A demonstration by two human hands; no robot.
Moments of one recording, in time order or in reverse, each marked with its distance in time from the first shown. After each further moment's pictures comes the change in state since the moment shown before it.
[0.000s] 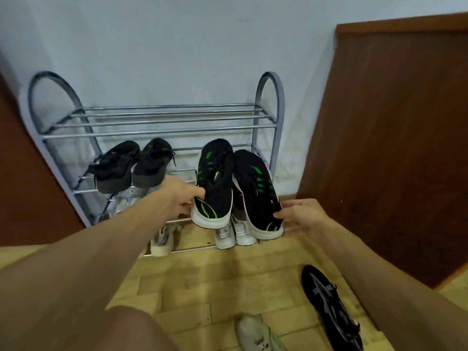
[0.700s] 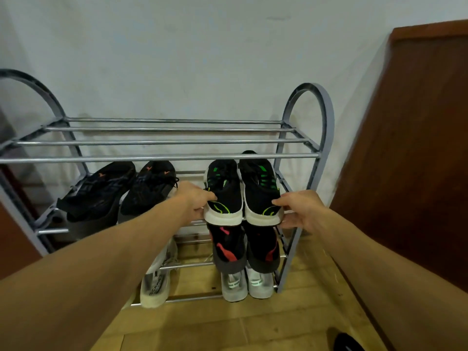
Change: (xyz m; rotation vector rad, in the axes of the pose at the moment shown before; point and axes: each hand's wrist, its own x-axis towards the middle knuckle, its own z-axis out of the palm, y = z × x) left_hand 0.168 0.032 0.010 -0.079 -0.001 0.005; right_hand 0.165 -0.086 0.059 0.037 0.022 0.012
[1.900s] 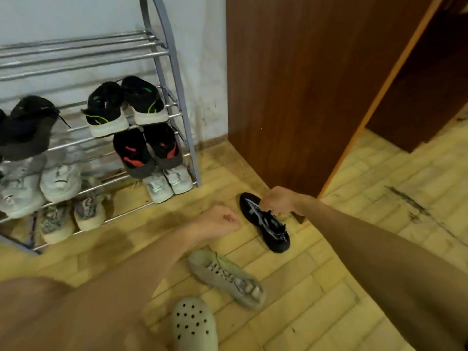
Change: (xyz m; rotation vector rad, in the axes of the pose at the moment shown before) left_hand -0.259 -0.166 0.165 0.832 -0.776 0.178; right_hand -0.179 0.234 -0.182 -0.690 -0.140 0.269
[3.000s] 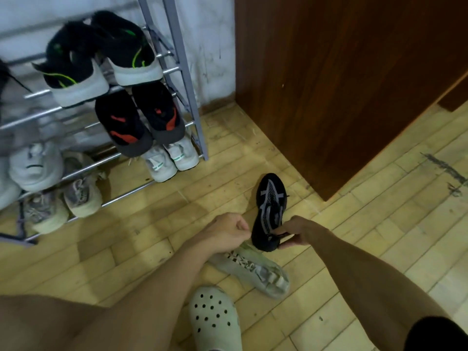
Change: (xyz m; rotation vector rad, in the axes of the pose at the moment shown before) left_hand 0.058 -0.075 0.018 0.056 -0.131 -0.148; right_hand 0.113 0.091 0.120 0.702 -0.174 0.402
